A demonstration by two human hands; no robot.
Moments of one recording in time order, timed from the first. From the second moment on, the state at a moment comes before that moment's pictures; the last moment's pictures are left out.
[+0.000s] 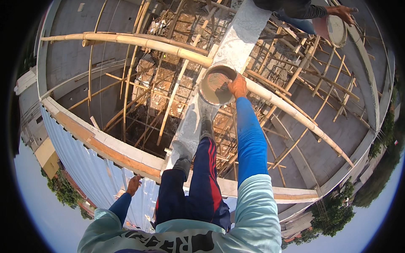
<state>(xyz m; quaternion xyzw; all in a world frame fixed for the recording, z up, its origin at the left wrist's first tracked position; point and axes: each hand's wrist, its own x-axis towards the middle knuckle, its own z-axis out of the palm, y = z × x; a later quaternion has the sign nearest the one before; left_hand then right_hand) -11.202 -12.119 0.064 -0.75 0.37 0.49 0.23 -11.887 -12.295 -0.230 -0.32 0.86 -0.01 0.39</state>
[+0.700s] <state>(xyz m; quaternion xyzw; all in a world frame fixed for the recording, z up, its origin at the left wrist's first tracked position) -11.307 -11.899 0.154 -0.84 -0.03 0.54 0.03 -11.814 -12.251 -0.198 -0.62 0.70 0.13 0.32</state>
